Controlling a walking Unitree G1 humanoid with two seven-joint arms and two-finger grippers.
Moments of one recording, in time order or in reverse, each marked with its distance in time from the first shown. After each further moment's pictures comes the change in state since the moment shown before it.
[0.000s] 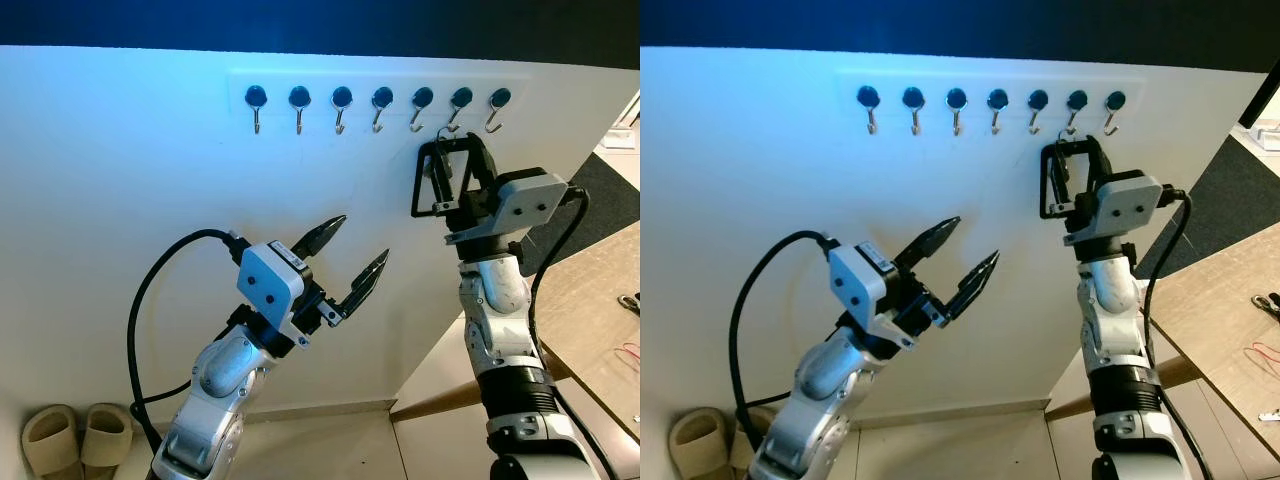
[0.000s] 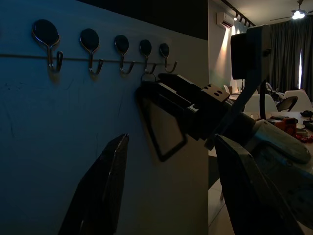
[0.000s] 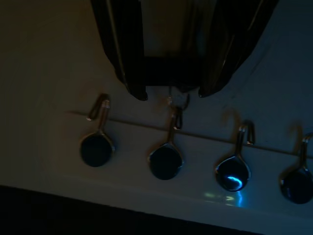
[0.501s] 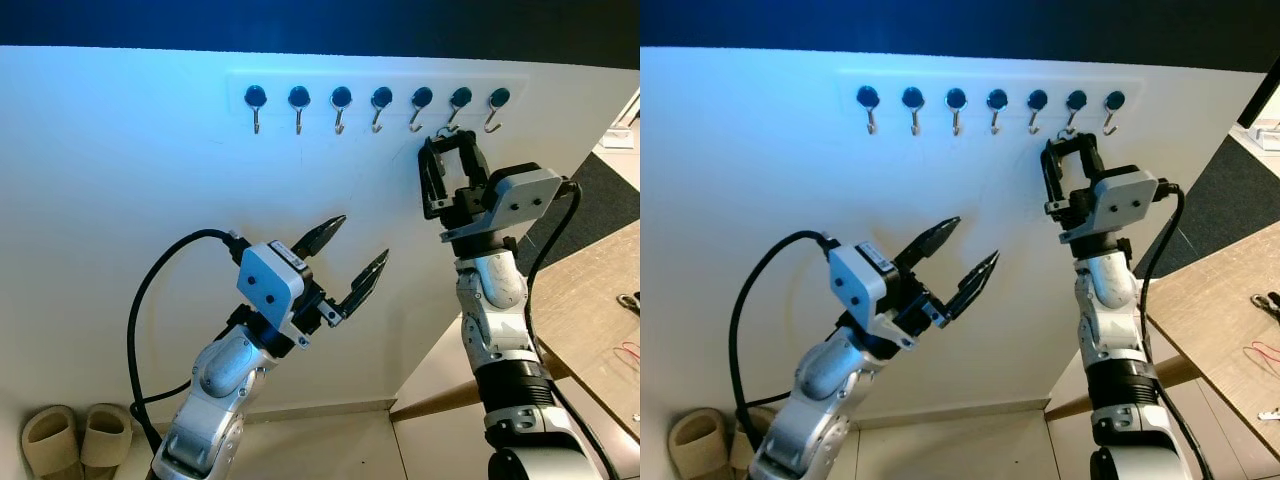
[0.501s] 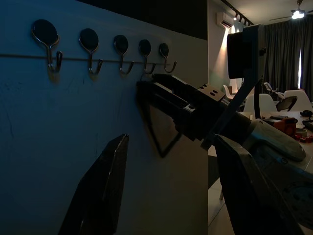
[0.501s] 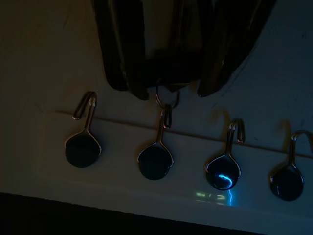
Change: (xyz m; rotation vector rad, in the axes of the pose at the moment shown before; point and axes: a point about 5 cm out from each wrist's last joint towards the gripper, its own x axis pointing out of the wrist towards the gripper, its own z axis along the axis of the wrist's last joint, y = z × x) left arm 0.000 0.000 0.000 0.001 0.001 0.000; right arm 0.002 0.002 -0.001 0.021 -0.005 0.027
